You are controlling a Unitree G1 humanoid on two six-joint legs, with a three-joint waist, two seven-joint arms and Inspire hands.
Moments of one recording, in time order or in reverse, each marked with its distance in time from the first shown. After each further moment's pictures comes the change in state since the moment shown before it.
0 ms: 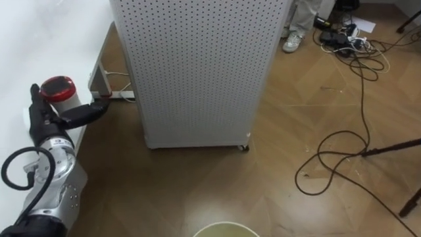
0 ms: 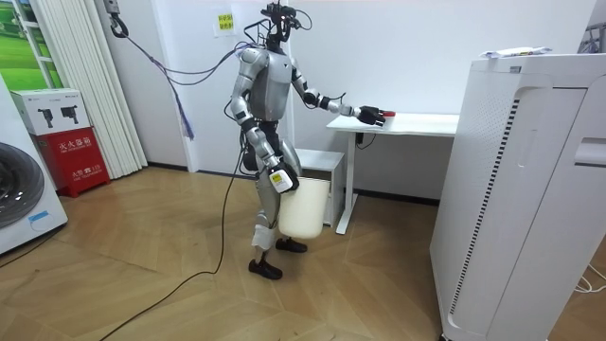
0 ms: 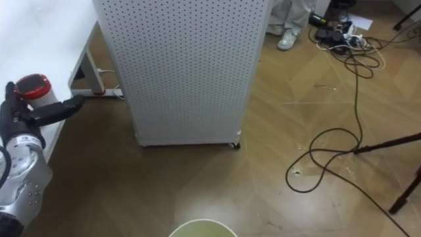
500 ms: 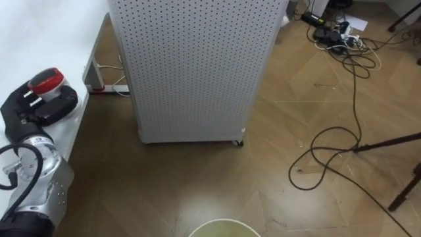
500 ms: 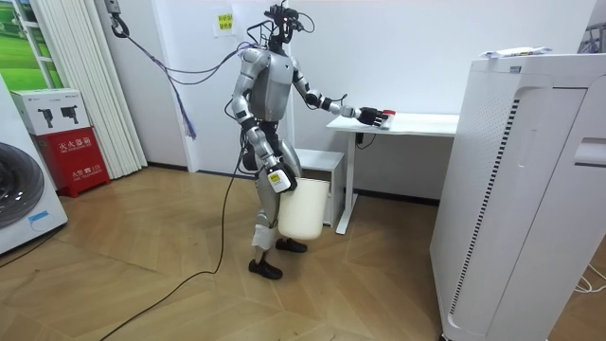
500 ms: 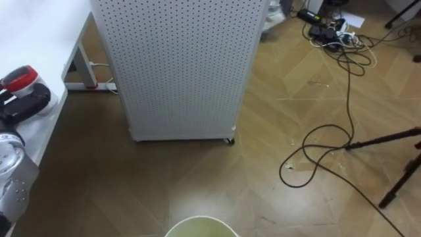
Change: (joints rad) left arm -0.024 0.046 0.000 0.058 -0.012 -0.021 0.072; right arm -0.025 0.001 0.028 0.020 0.000 -0.002 -0.012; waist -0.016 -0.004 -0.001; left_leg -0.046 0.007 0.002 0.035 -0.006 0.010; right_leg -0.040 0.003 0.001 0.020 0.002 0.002
